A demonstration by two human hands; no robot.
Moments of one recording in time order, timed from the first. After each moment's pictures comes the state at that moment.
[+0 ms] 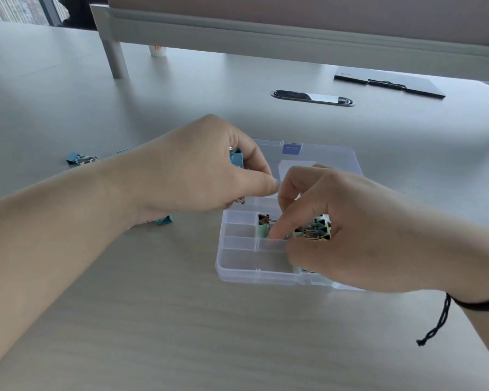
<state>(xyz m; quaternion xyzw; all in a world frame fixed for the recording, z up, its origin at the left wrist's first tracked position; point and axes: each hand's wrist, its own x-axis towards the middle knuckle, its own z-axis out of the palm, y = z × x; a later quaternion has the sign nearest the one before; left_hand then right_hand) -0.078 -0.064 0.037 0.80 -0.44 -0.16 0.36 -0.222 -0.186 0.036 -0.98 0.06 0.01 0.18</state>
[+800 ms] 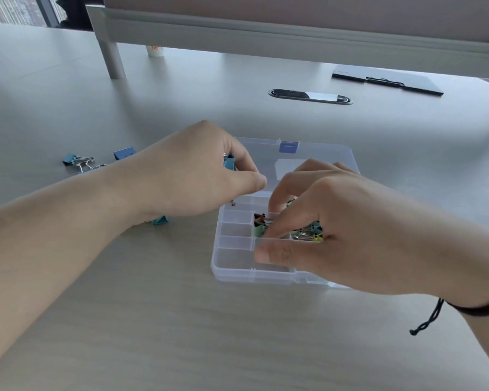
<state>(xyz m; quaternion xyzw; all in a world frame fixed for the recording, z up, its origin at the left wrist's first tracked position) -0.072 -0.067 0.029 0.84 -0.42 -0.13 0.31 -0.221 -0.187 0.037 -0.99 0.00 0.00 0.11</state>
